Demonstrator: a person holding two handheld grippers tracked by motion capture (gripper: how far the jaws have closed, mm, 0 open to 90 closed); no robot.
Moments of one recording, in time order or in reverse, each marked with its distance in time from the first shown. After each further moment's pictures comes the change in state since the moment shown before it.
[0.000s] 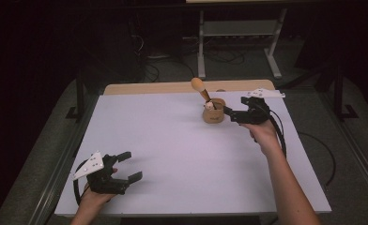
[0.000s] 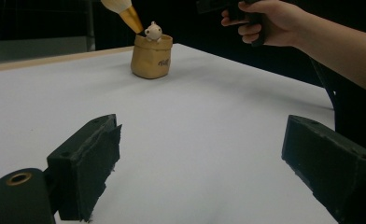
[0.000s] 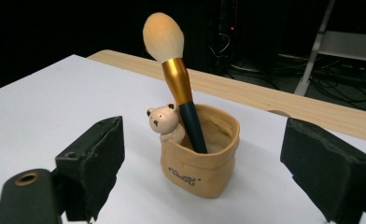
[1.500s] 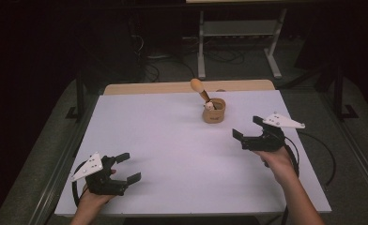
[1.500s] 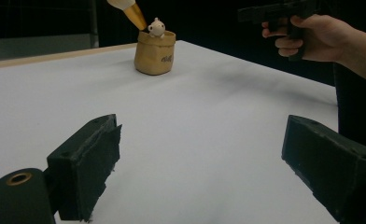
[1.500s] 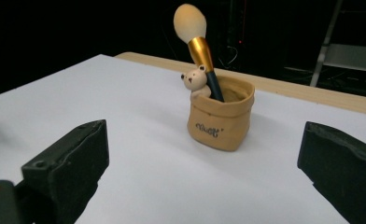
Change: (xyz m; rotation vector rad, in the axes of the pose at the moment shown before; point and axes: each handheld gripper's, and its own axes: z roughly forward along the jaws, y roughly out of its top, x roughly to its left) left arm -0.001 -0.002 -0.005 0.013 0.017 -0.004; right arm 0.021 -0.050 -0.063 -0.076 0.031 -0.023
